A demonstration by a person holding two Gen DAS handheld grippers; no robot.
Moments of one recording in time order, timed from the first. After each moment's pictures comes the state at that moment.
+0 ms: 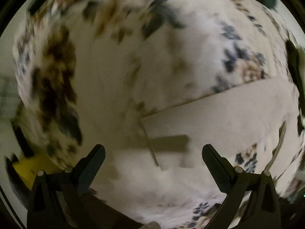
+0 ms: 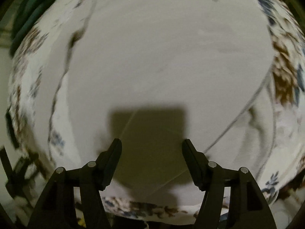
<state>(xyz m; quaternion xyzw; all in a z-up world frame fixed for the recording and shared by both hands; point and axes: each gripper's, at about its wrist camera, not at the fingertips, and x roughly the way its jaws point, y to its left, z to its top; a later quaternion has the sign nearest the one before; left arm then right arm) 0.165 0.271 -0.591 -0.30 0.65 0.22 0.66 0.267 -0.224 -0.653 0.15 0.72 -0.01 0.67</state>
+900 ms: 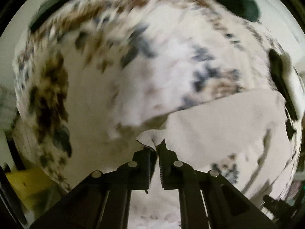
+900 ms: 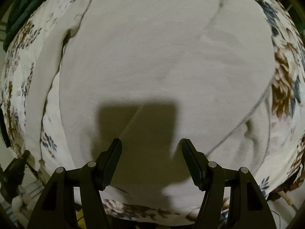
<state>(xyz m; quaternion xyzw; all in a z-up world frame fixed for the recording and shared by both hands) 0.206 0.205 -0.532 -0.23 0.56 0.22 0.76 0.280 -0.291 -0.634 0.12 0.73 -0.01 0.67</state>
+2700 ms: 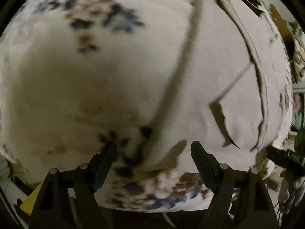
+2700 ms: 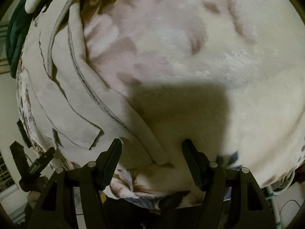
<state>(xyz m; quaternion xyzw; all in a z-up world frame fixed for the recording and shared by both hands) 0.127 0.030 -0.630 -0.15 0.70 -0.03 0.70 0.134 -0.489 -0.712 0.26 0.74 0.01 0.61</state>
